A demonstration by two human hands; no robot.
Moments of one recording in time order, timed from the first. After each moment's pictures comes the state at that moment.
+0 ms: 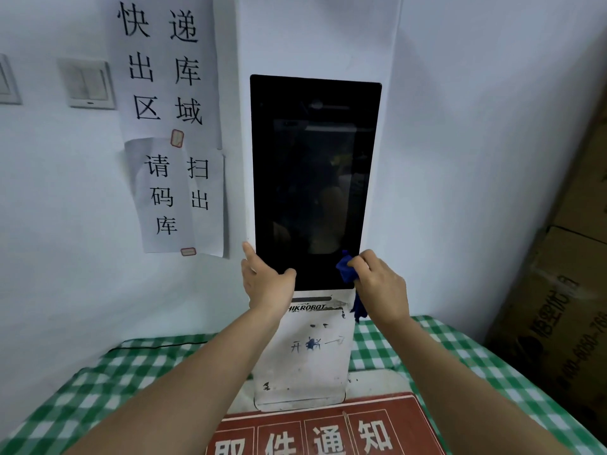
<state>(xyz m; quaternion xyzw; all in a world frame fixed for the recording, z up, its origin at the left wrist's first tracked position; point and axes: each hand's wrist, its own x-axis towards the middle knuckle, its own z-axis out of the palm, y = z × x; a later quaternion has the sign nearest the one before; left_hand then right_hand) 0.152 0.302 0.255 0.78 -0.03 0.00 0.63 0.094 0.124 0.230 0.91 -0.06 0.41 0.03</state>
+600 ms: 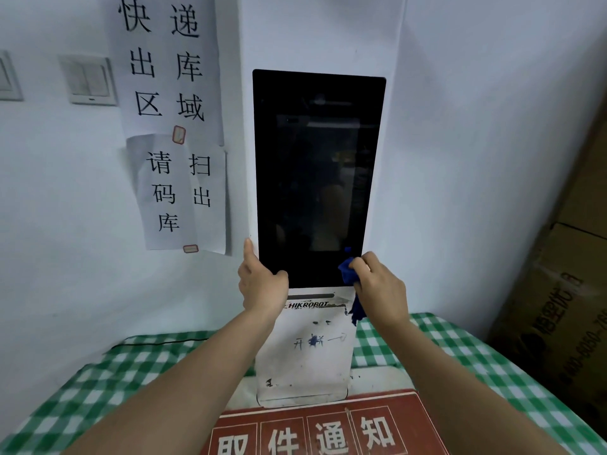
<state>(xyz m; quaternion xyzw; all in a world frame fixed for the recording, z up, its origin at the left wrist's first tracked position) 0.154 0.312 0.250 0.79 -0.02 0.02 0.61 0.096 0.129 0.220 0.91 -0.07 0.40 0.00</state>
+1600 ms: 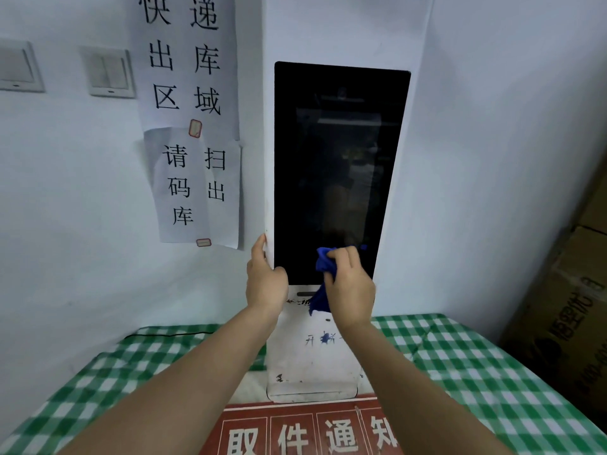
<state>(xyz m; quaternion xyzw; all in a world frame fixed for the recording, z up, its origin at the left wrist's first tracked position) 0.174 0.328 0.238 0.71 -0.05 0.00 0.70 0.127 0.206 0.218 0.86 -0.11 0.46 -0.17</state>
